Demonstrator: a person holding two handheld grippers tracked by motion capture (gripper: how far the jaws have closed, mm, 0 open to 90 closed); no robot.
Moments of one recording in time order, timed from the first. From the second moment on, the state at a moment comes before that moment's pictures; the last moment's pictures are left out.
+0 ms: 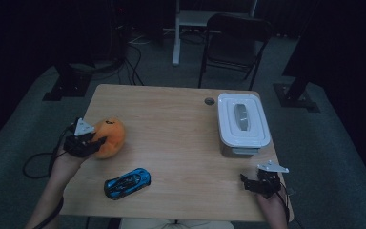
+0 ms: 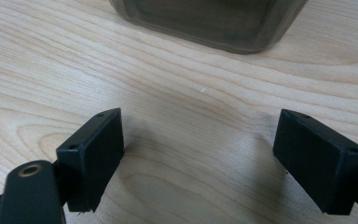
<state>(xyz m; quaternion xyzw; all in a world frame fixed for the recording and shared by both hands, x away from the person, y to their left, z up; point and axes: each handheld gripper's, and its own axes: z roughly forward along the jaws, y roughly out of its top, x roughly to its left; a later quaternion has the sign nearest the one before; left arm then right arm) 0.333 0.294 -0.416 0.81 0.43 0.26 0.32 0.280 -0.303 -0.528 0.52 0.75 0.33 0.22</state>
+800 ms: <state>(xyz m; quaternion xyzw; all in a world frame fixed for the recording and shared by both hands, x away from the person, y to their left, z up) 0.316 0.311 -0.443 0.79 0.47 0.19 0.34 0.280 -0.303 -0.528 0.52 0.76 0.33 0.22</state>
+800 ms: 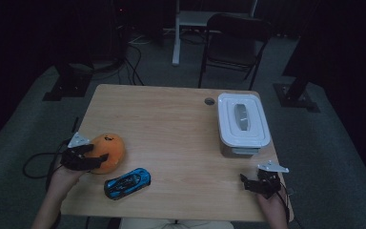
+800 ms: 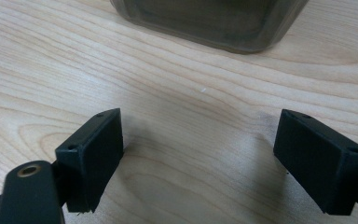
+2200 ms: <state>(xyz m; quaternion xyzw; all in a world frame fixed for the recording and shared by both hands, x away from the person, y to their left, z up) 0.350 0.179 -0.418 0.82 0.37 0.18 0.41 0.278 -0.316 -0.526 0.54 0.74 0.32 0.23</state>
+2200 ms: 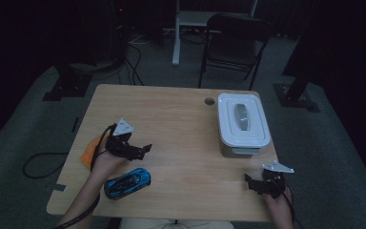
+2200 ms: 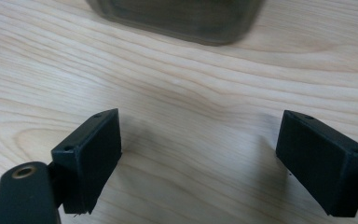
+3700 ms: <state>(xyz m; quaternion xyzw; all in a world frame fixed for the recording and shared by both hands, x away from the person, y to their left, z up) 0.438 0.004 -0.482 0.86 0.33 0.13 0.38 0.339 -0.370 -0.510 0.59 0.69 0.31 0.28</state>
